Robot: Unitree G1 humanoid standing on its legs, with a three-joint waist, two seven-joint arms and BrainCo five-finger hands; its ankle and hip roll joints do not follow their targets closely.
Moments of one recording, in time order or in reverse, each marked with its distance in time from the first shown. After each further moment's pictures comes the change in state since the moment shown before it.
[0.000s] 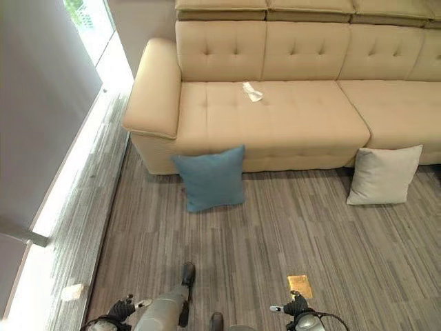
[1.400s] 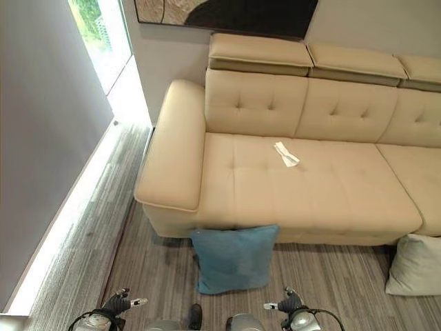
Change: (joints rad) left arm -0.028 0.053 -0.018 -0.011 0.010 -0.003 -0.027; right arm -0.001 0.018 0.014 -0.055 -0.022 -0.002 0.016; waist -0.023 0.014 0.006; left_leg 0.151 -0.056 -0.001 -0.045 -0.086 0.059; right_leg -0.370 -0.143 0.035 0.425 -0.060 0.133
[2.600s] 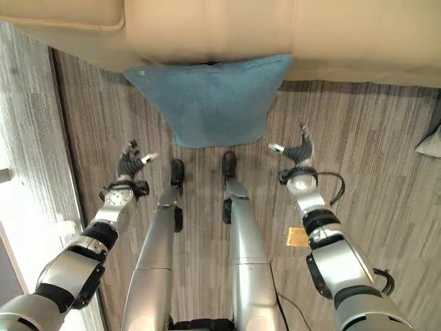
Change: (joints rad) left arm -0.710 0.043 -0.080 -0.284 -0.472 -0.158 0.244; right arm -0.770 -0.206 0.000 -0.310 0.307 -0.122 -0.304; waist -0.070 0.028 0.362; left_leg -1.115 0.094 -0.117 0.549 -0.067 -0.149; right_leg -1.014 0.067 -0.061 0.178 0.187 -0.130
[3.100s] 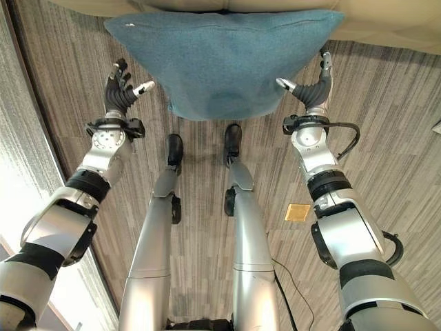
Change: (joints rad) left arm -0.368 0.124 -0.155 -0.001 -0.058 -0.020 -0.004; right arm -0.216 -0.049 0.045 -0.030 0.032 -0.040 -0.076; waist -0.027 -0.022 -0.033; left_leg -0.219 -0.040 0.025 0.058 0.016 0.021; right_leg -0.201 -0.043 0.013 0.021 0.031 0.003
